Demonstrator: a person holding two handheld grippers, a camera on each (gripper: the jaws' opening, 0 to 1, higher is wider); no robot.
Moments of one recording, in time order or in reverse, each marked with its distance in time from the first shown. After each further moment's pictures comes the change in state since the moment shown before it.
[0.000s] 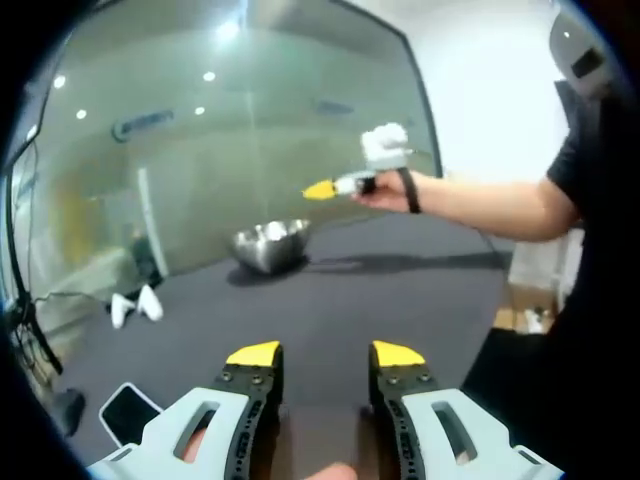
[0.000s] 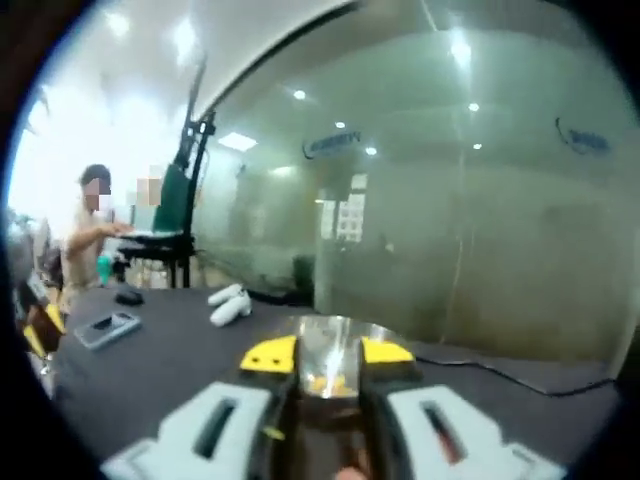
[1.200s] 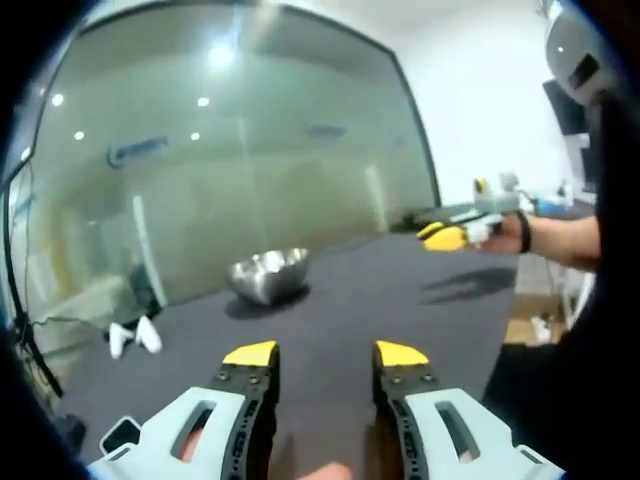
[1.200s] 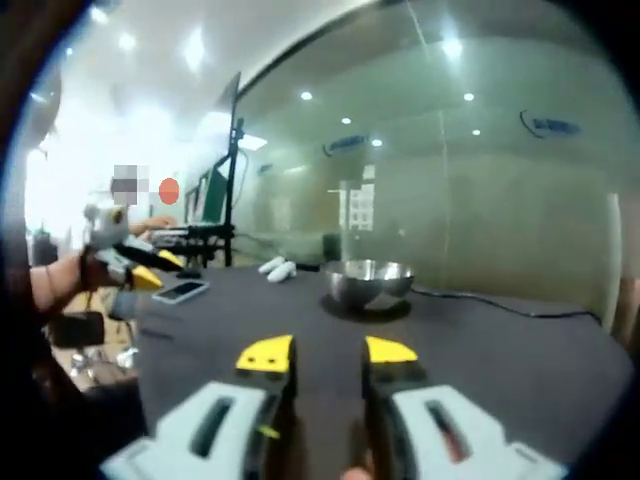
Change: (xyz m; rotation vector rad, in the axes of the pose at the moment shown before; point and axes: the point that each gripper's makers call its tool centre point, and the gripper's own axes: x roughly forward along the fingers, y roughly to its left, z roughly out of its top) left arm 0.018 0.000 0.027 0.038 -0.102 0.001; right arm -0.166 0.061 -0.061 0.037 0.037 0.054
